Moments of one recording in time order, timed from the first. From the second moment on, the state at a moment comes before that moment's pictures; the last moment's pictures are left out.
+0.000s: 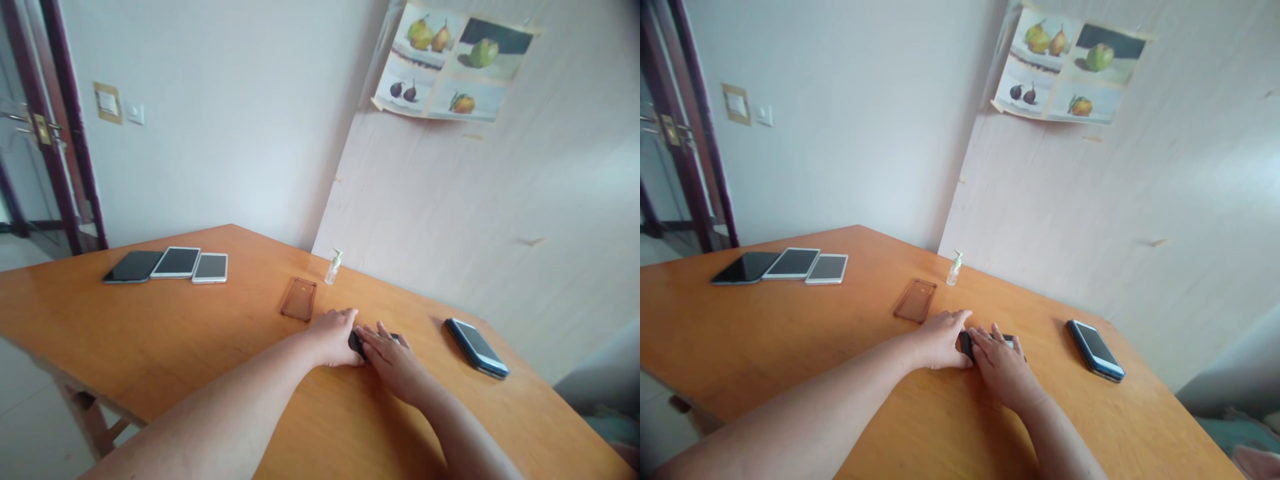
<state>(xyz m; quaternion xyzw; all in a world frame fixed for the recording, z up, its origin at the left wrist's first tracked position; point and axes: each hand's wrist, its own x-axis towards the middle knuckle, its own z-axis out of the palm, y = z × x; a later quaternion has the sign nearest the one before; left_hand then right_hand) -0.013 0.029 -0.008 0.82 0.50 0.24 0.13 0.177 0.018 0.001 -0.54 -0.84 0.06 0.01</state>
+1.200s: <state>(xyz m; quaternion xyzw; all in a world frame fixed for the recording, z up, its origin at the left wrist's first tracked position) -0.014 0.032 -0.008 0.85 0.48 0.21 0.09 0.196 0.003 0.027 -0.59 -0.80 0.03 -0.08</state>
